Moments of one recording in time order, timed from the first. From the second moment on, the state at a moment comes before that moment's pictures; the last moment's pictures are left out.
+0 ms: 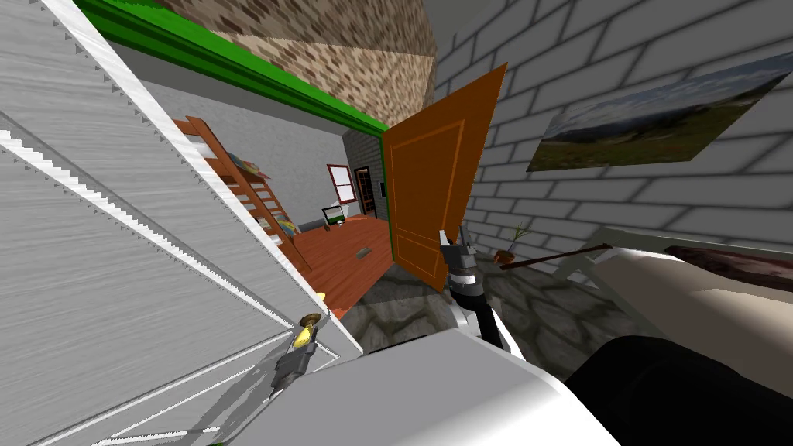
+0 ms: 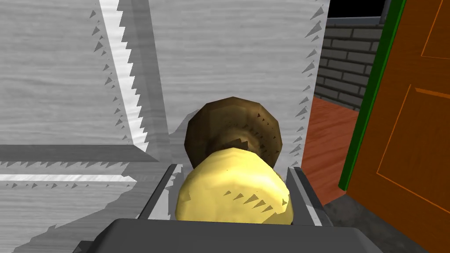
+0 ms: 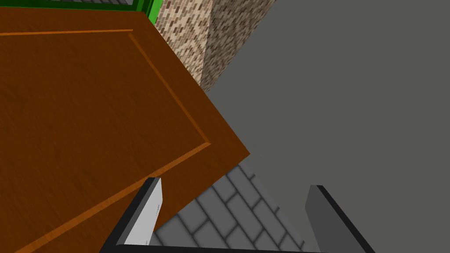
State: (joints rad) arm 0.31 0.51 -0.40 -0.95 0.71 -1.01 1.55
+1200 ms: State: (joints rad) arm 0.35 0.58 -0.48 -0.90 0.65 -1.13 1.66
